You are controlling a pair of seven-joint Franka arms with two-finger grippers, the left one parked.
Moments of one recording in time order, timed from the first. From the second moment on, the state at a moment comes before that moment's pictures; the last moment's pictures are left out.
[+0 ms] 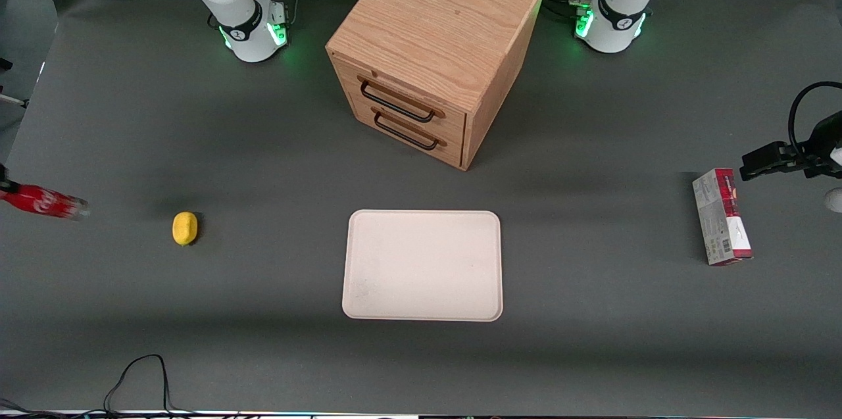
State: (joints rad) arm -0.03 0.26 -0.48 -1.45 0.17 1.67 -0.81
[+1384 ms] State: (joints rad) arm 0.54 0.44 -0.35 -0.99 0.13 1.46 -0.20
